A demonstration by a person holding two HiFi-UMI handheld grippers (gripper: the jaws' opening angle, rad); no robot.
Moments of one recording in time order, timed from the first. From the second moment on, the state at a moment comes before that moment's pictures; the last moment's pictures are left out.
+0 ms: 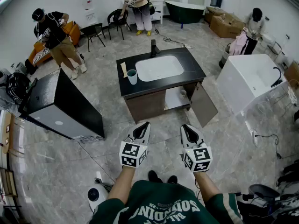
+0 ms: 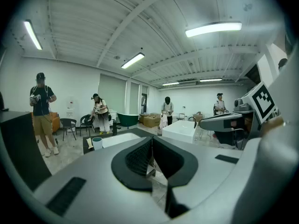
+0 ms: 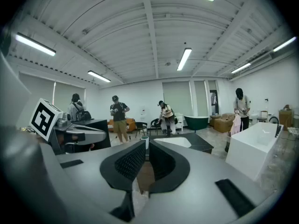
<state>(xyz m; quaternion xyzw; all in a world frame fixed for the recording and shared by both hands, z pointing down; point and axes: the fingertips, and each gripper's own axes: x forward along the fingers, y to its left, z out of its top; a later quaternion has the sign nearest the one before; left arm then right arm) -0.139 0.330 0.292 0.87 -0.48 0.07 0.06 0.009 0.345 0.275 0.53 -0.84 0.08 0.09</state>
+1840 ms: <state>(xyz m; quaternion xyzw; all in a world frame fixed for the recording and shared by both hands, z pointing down) -0.131 0.128 0.327 0.87 -0.47 0.09 0.10 -0.022 0.130 0.297 0.48 -0.87 0.09 0.10</state>
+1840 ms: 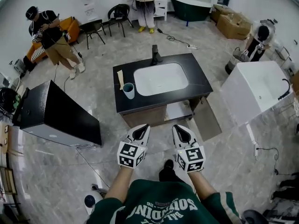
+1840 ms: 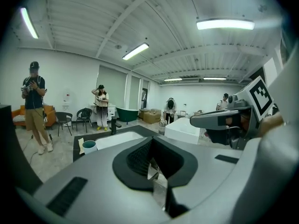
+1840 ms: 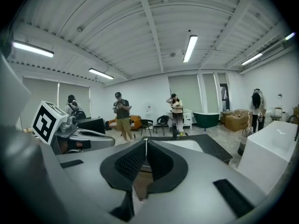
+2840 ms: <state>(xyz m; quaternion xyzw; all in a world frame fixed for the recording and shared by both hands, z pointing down) -0.219 -0.049 0.373 0.80 -0.58 0.11 0.10 -0.073 -0.062 0.325 0.40 -0.90 0.11 0.13</state>
